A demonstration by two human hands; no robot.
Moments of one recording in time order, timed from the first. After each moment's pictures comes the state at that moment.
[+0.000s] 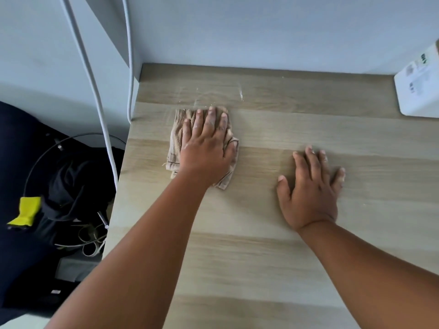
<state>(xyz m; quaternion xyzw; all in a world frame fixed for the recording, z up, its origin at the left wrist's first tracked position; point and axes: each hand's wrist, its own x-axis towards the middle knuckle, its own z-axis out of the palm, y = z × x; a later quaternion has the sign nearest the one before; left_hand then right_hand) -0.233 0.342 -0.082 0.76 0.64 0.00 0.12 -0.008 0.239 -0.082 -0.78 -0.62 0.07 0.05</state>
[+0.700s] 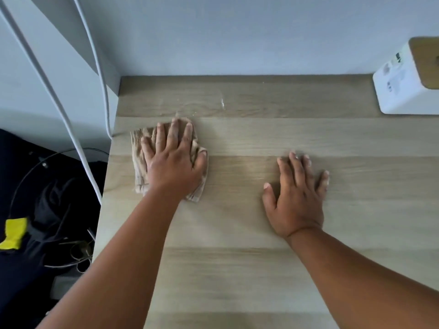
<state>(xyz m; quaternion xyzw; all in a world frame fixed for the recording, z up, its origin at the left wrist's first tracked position) -0.258 0.340 -0.075 0.71 0.69 0.00 0.11 -0.008 0.237 -0.080 -0.78 -0.62 0.07 0.04</state>
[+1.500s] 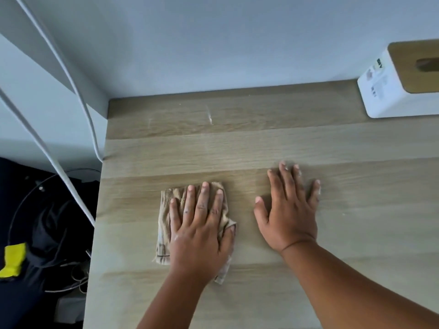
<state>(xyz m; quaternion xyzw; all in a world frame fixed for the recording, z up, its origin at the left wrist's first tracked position) -0.215 0.221 -0.090 0.80 0.59 0.03 0.07 -0.006 0.238 -0.085 -0.77 -0.63 0.07 0.05</state>
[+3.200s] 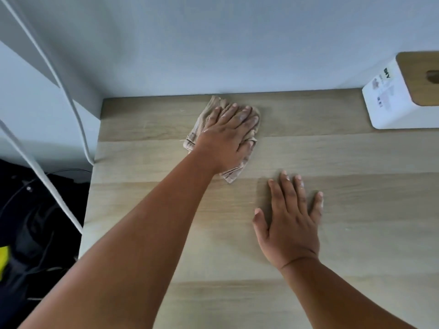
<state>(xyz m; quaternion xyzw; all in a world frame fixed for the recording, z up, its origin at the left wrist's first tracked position) -0.145 0.446 -0.075 0.89 0.44 0.01 0.10 -0.005 0.238 -0.083 -0.78 -0.63 0.06 0.03</state>
